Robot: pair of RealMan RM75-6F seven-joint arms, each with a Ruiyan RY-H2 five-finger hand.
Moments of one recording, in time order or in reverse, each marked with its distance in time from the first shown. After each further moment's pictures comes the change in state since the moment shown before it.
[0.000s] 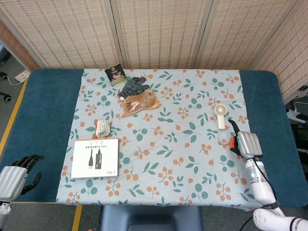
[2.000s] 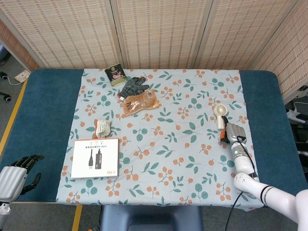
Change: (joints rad) left arm 0.002 0.001 0.000 -0.001 -0.004 0.001 -0.005; right arm 0.274 -0.201 0.091 0.394 0.559 -0.443 -0.176
